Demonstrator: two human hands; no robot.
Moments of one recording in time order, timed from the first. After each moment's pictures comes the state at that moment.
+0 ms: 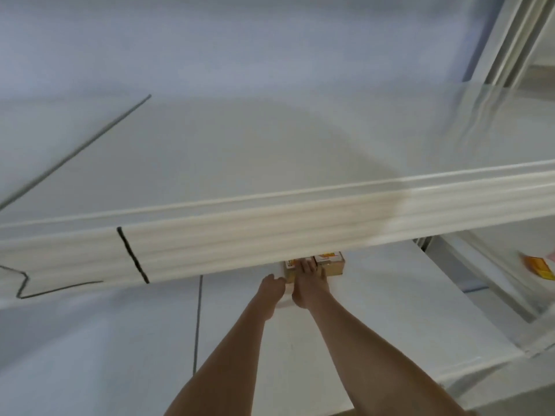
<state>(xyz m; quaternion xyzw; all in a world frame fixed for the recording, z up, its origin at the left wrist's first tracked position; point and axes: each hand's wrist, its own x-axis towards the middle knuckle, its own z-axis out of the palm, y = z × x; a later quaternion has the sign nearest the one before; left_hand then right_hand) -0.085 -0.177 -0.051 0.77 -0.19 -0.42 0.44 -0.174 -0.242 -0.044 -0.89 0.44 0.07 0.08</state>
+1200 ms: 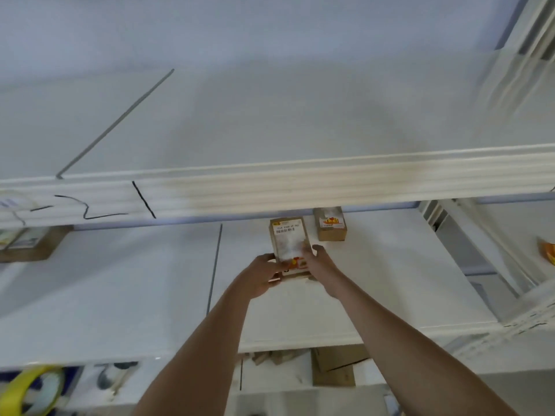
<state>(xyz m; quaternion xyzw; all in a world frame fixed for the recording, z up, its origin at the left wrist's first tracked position) -0.133 -0.087 -0.011 0.65 -0.11 -0.52 0.54 -0.247 -0.205 -0.015 -0.65 0.46 -0.05 0.60</state>
